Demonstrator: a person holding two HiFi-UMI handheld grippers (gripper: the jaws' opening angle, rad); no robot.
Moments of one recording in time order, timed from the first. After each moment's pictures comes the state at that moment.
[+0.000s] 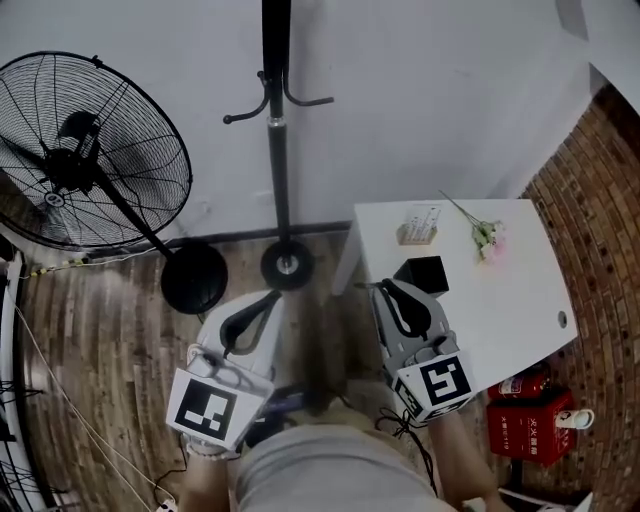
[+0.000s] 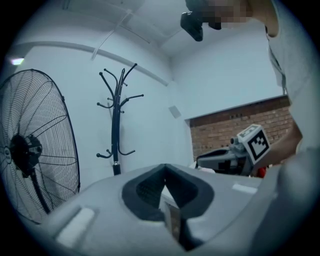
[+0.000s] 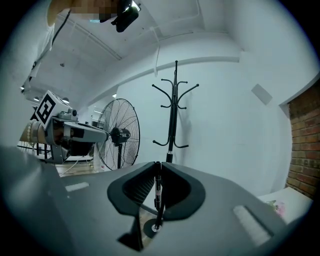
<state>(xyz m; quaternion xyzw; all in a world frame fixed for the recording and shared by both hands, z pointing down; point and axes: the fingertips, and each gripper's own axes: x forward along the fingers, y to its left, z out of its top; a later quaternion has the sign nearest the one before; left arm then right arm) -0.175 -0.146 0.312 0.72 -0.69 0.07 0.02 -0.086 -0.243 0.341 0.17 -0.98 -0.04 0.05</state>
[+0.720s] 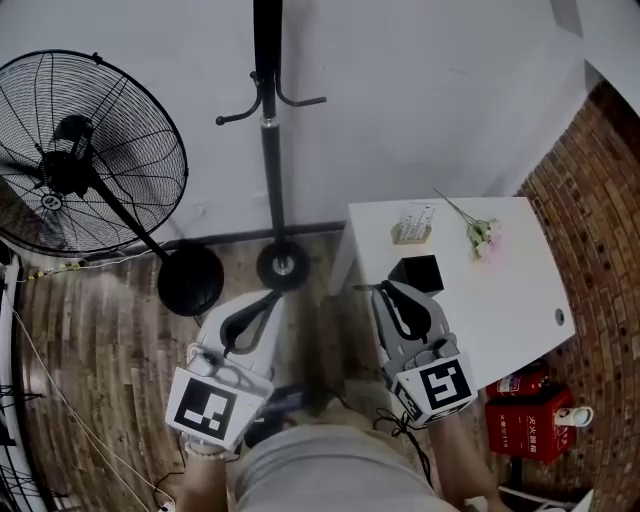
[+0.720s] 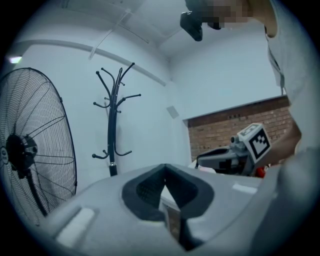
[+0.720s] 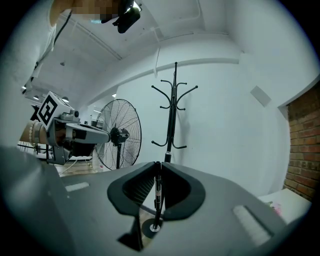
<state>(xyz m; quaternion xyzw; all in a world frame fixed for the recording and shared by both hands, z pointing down) -0.166 -0.154 0.313 0.73 -0.68 0.07 0.02 -0.076 -0.244 0.339 0.18 -0.98 -0.05 0.05</state>
